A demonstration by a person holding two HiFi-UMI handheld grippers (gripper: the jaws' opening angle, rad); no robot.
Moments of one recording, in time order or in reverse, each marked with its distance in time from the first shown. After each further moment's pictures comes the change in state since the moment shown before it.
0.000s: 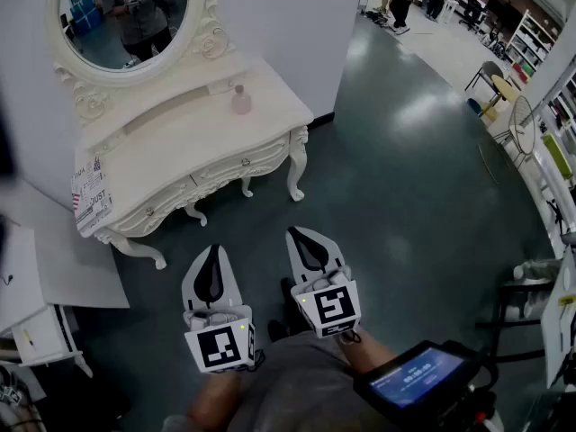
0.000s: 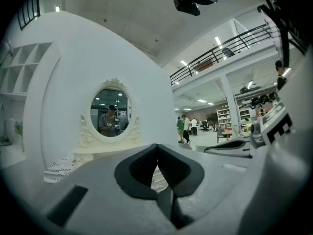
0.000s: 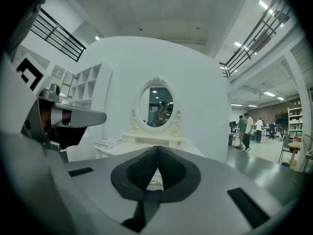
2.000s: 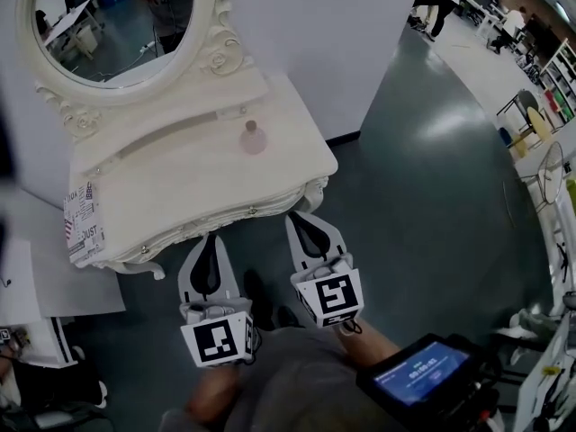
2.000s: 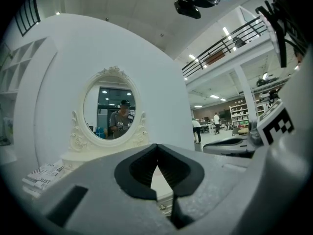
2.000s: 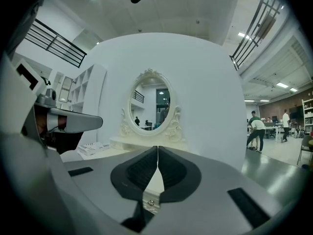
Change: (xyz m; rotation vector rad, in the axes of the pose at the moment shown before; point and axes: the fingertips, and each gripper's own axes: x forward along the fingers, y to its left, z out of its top) left arm 0.226 0.033 0.007 -0.002 0.019 0.130; right arm 0.214 -0.128 0.027 0.007 -0.029 0.130
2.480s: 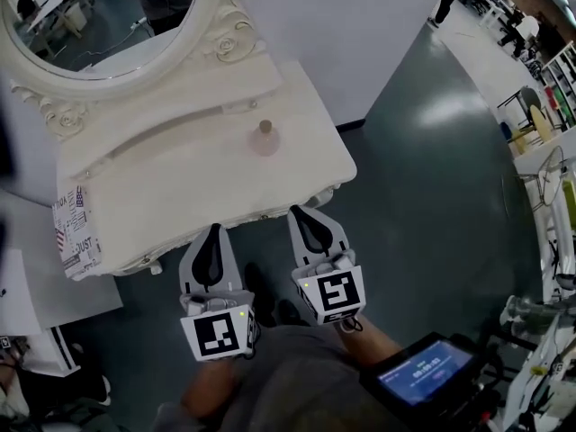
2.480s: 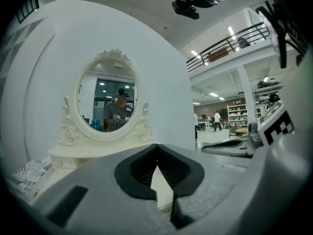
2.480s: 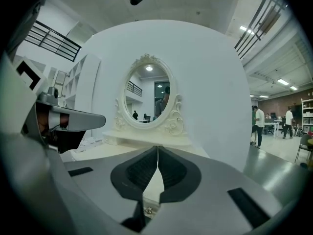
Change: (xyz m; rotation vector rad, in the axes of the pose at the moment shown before) left arm 0.082 0.052 -0.034 -0.037 0.068 -0.052; right arm 0.093 0.000 -0.027 0.012 0.086 -0.020
